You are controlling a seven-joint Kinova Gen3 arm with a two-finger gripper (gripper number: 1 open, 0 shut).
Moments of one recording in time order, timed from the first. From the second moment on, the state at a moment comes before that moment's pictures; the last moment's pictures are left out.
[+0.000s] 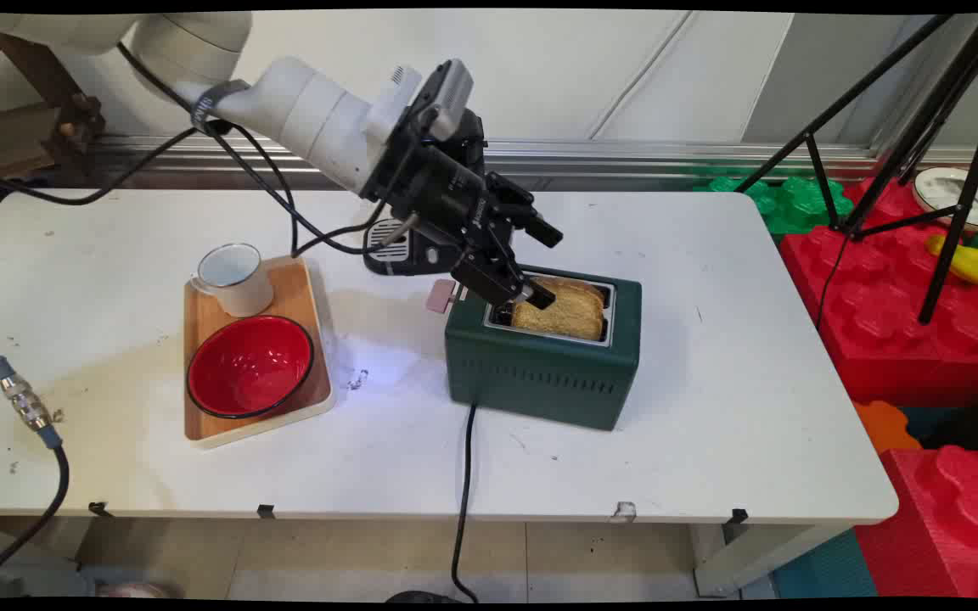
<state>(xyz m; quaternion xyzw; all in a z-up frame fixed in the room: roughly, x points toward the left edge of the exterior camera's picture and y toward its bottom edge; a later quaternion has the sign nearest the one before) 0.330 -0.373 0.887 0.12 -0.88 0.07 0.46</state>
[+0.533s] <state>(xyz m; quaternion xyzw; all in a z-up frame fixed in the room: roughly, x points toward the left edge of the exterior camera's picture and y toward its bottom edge) 0.354 -0.359 0.902 0.12 -0.88 0.08 0.46</state>
